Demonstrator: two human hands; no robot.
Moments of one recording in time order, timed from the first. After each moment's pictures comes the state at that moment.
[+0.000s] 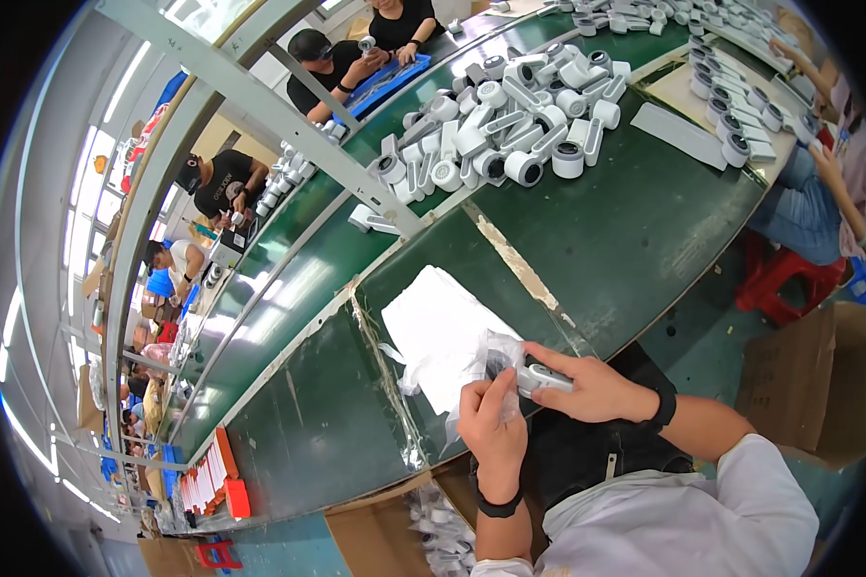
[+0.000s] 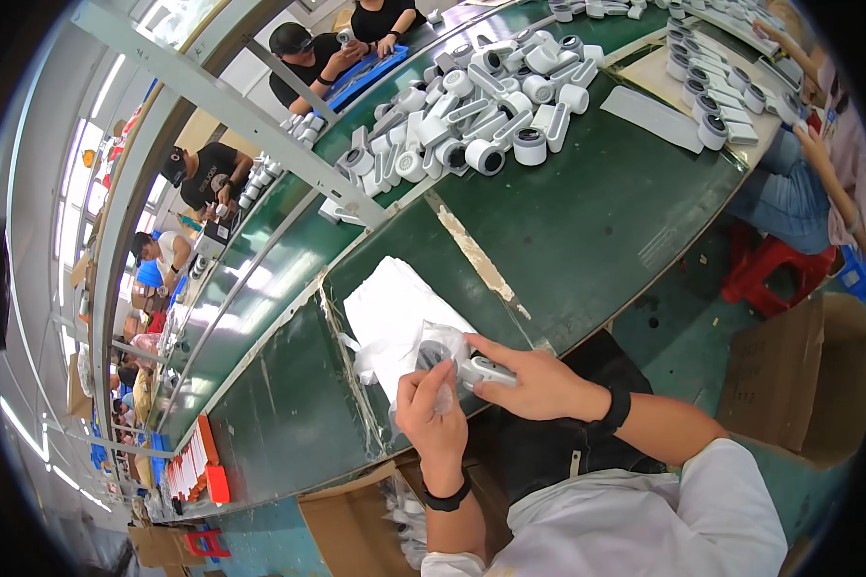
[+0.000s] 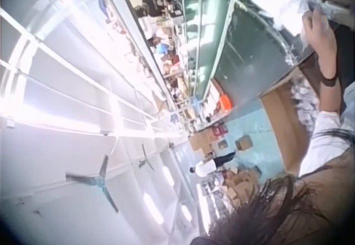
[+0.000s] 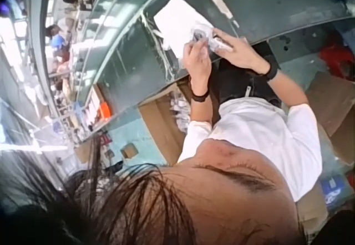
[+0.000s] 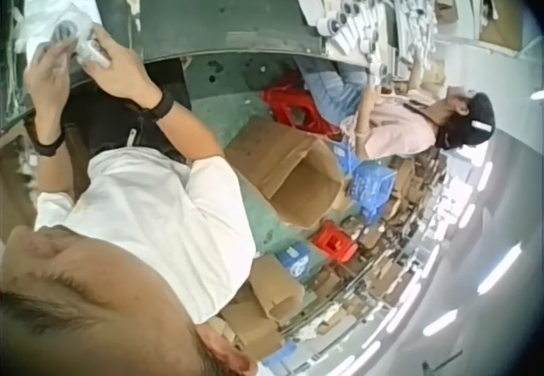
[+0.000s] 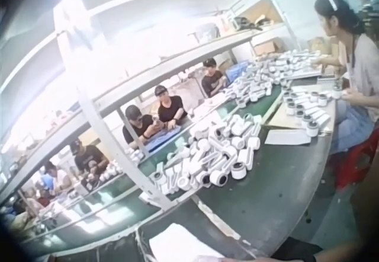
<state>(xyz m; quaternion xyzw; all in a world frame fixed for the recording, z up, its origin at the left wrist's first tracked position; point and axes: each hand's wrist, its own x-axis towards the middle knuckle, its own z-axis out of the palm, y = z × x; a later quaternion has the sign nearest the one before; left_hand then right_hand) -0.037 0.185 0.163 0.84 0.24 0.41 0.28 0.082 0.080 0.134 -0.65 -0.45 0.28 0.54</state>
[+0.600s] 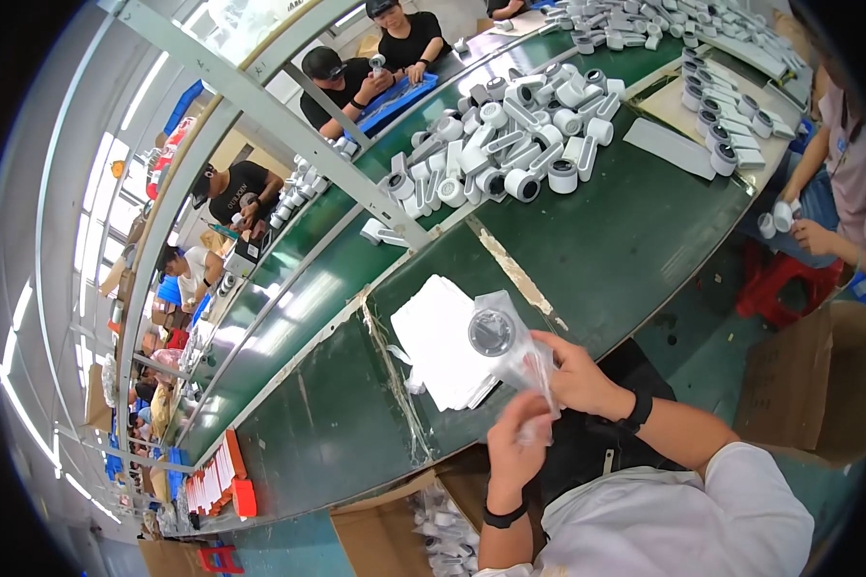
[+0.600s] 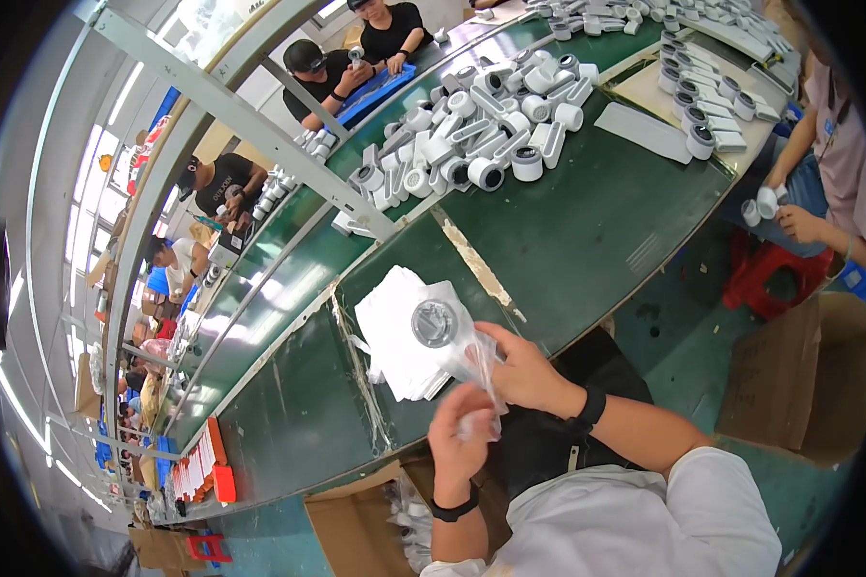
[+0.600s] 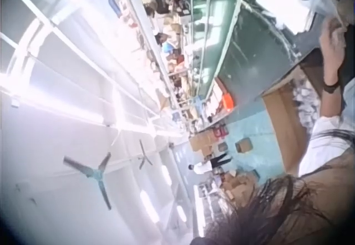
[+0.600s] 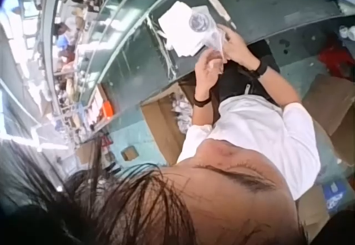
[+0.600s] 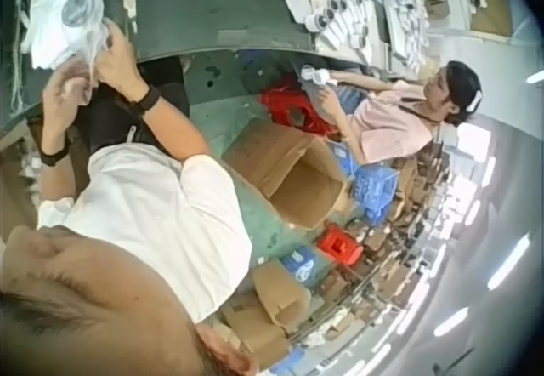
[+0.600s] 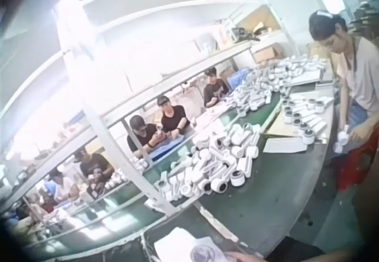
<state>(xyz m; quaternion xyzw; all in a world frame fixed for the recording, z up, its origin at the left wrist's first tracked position) -0.068 0.151 0.158 0.75 0.17 0.28 0.58 0.073 0.090 0.138 -0.55 -0.27 0.35 0.71</state>
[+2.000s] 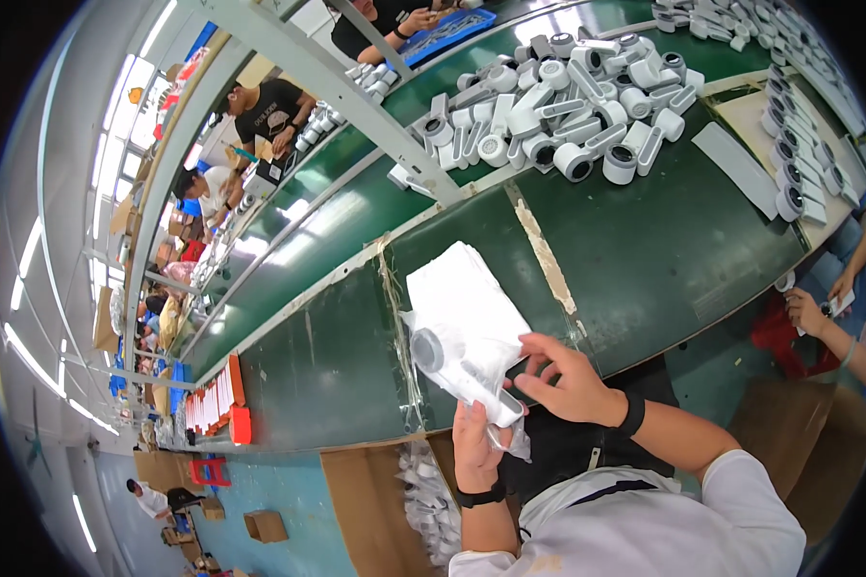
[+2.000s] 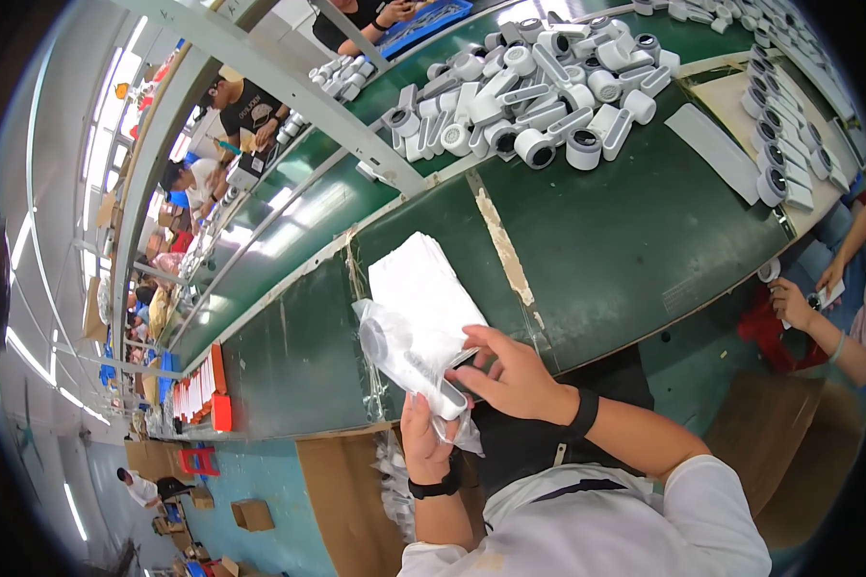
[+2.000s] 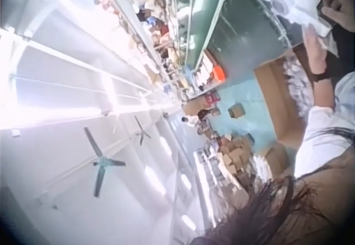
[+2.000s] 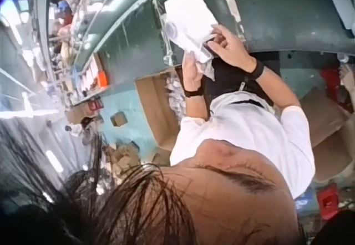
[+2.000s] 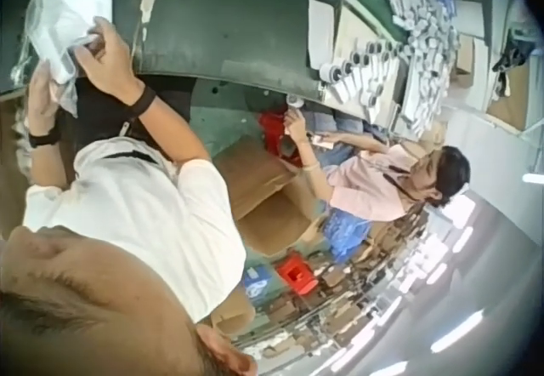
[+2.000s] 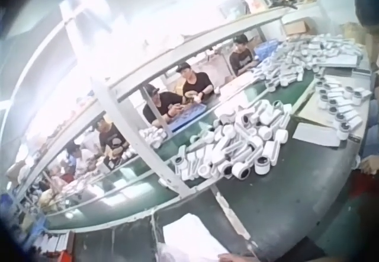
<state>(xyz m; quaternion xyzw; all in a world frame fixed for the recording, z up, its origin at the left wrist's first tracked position) -0.071 0.181 0.147 0.37 0.21 0.33 0.84 0.089 0.114 0.144 -0.55 -0.37 0.28 0.70</state>
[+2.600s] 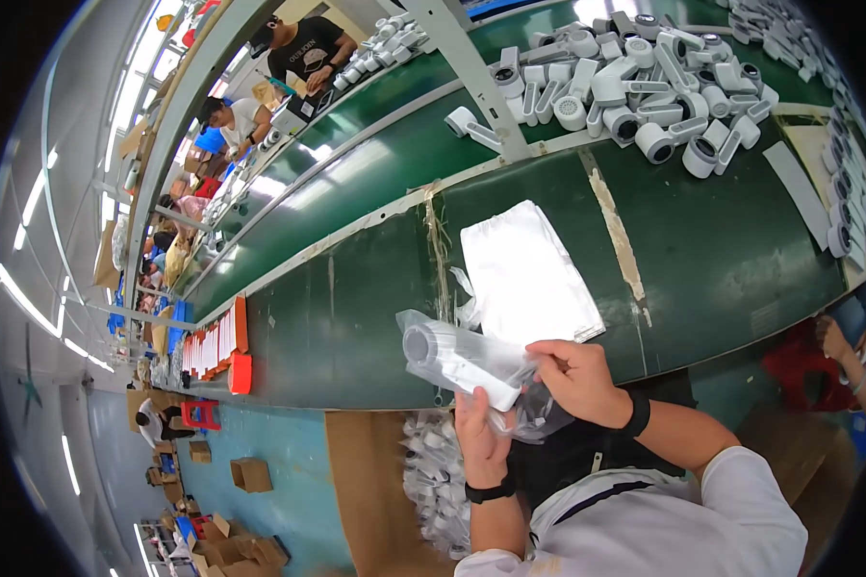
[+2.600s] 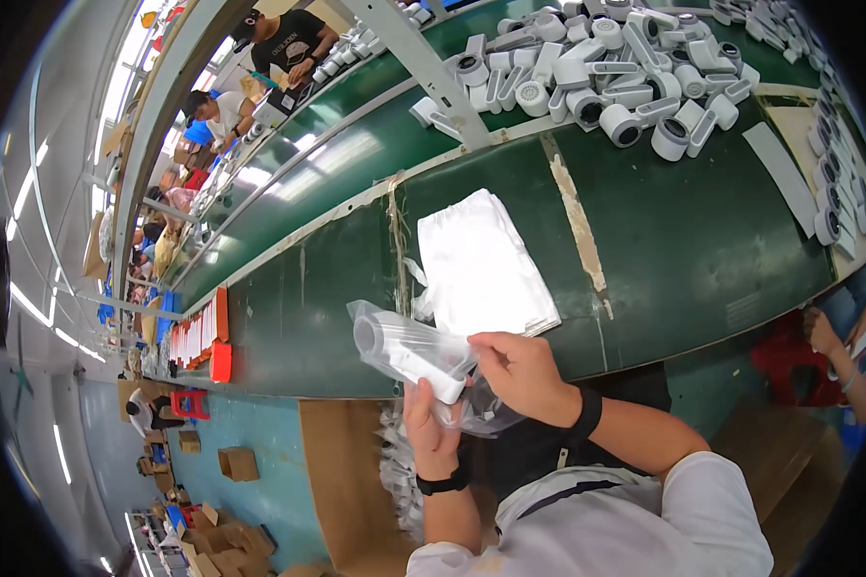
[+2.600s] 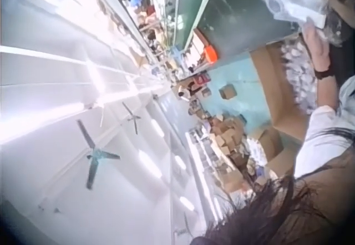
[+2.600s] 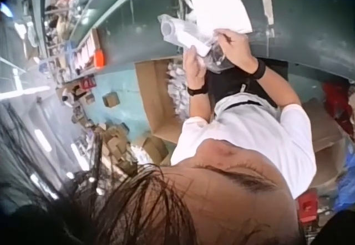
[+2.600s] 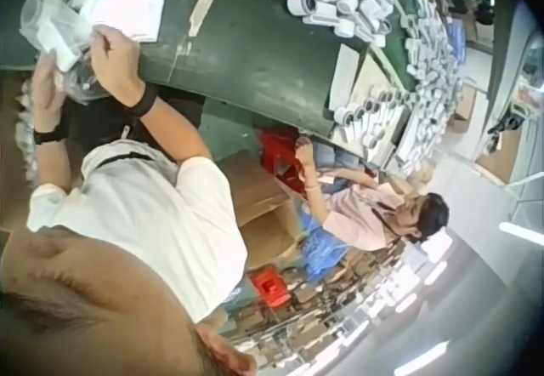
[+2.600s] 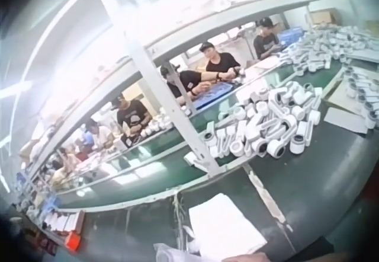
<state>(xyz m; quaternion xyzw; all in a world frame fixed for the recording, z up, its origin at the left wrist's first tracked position) -0.111 0.207 0.145 0.28 0.30 0.47 0.78 0.039 0.163 0.139 -0.57 -0.38 0.34 0.65</state>
